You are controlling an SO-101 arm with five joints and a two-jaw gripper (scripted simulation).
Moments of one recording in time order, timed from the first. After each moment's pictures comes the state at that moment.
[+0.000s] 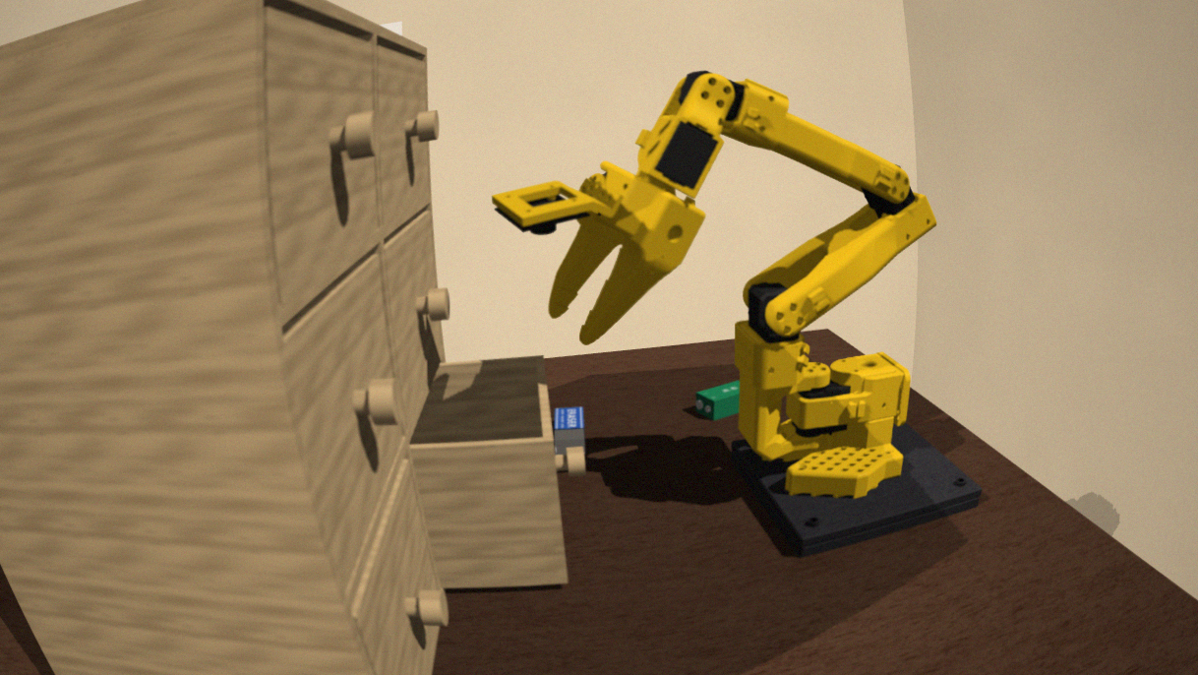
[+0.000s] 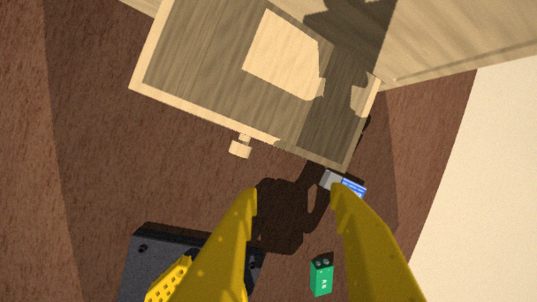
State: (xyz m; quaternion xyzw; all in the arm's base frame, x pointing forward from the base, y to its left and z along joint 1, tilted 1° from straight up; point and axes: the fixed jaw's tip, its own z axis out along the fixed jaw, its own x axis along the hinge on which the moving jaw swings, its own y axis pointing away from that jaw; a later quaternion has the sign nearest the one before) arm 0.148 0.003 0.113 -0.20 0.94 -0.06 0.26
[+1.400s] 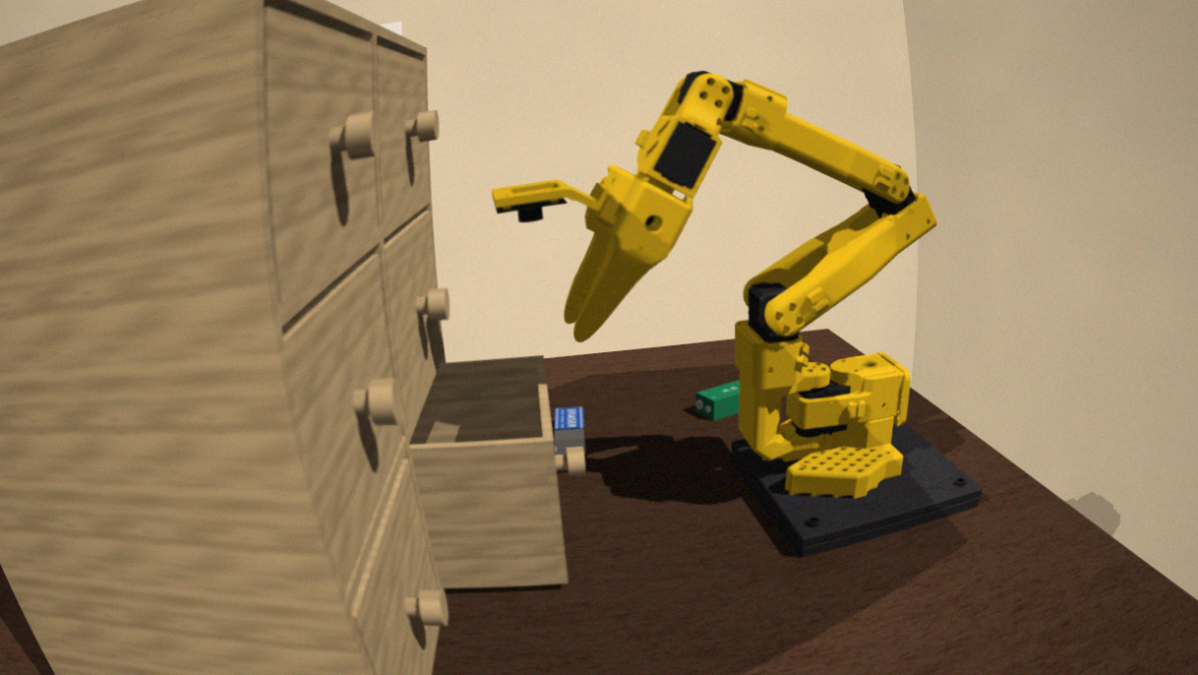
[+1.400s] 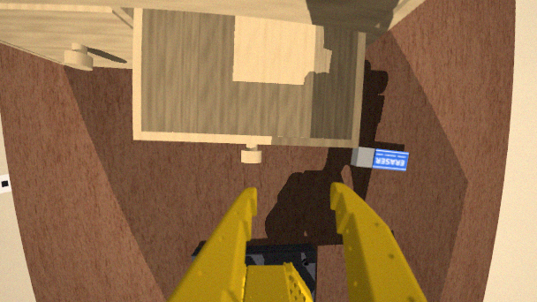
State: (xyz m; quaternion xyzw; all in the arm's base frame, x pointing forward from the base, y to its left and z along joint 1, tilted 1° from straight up) arm 0.150 0.002 0.114 -0.01 0.96 -0.01 0.26
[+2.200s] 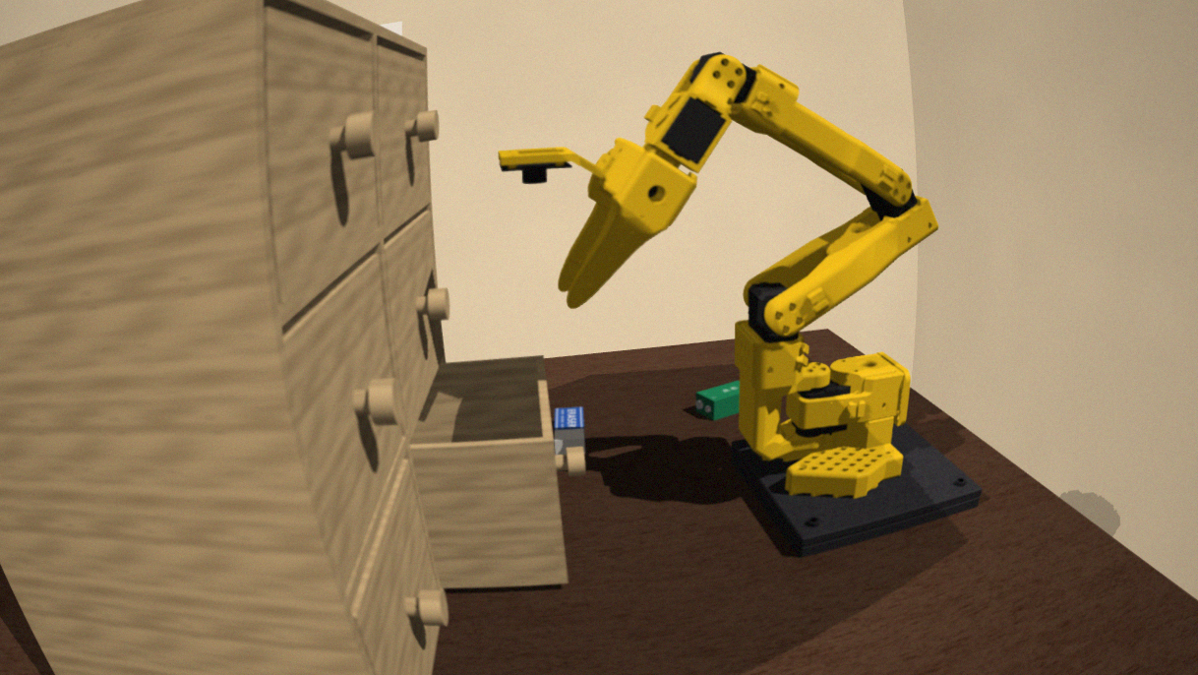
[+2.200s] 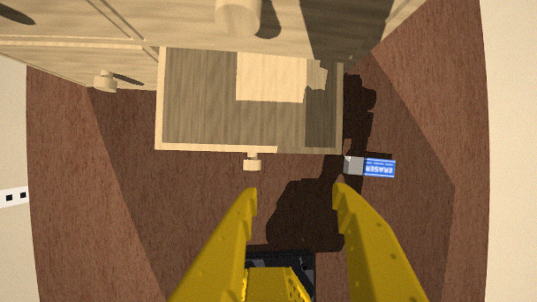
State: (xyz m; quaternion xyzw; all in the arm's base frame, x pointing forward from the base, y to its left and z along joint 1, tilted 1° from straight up) arm 0.153 0.002 0.134 0.00 0.95 -0.01 0.30
